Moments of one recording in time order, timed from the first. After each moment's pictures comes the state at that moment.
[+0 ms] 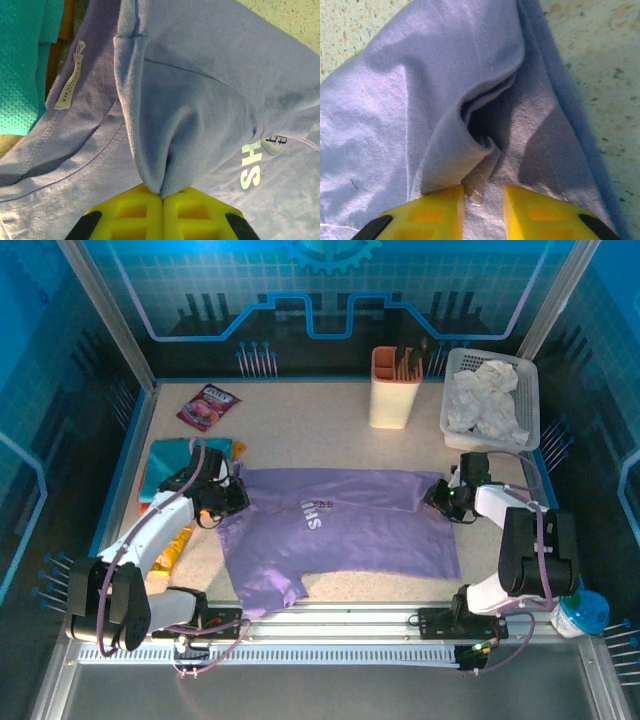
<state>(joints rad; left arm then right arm) -0.12 1.24 0.78 -0.65 0.26 -0.59 -0.10 1.50 0.68 -0.33 -0.32 0.49</state>
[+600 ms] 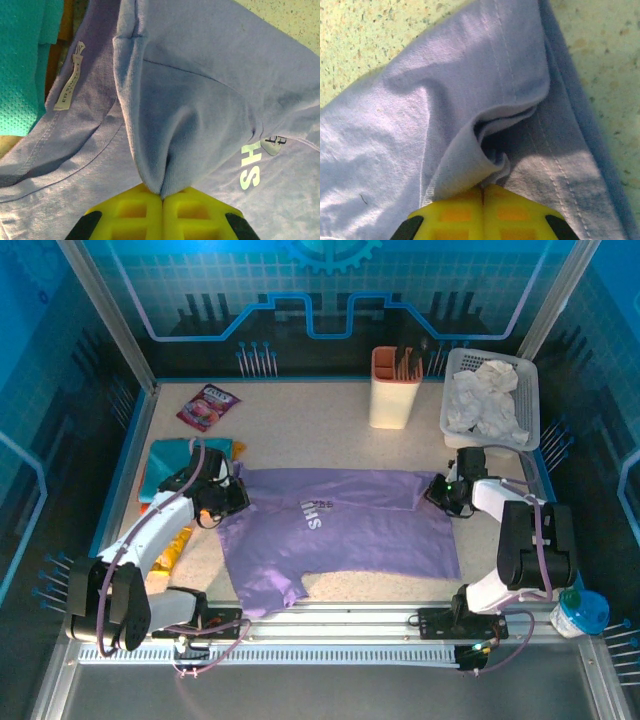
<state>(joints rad) -0.12 1.24 0.78 -0.65 0.26 -0.59 -0.08 1.54 0.74 -0.33 -0.30 0.50</state>
